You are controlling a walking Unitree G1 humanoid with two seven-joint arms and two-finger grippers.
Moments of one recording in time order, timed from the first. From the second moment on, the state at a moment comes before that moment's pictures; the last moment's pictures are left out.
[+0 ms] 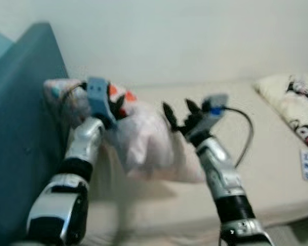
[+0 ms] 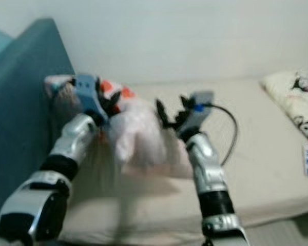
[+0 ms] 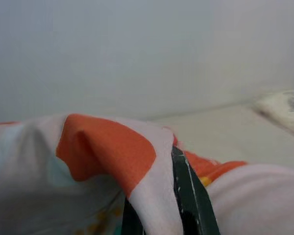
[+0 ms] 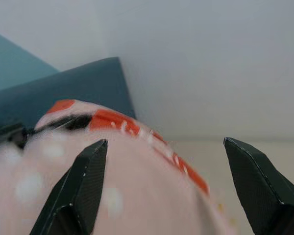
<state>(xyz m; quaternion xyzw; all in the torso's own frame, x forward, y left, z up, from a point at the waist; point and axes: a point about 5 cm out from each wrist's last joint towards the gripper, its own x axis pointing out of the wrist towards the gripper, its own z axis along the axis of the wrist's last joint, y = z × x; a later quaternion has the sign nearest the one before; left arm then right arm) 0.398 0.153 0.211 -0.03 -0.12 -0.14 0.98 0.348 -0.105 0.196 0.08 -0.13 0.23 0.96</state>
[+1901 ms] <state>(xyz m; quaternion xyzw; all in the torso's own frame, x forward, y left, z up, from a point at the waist) 0.383 0.164 0.121 0.43 0.02 0.04 0.90 0.314 -0.134 0.169 0.04 -0.09 0.11 0.99</state>
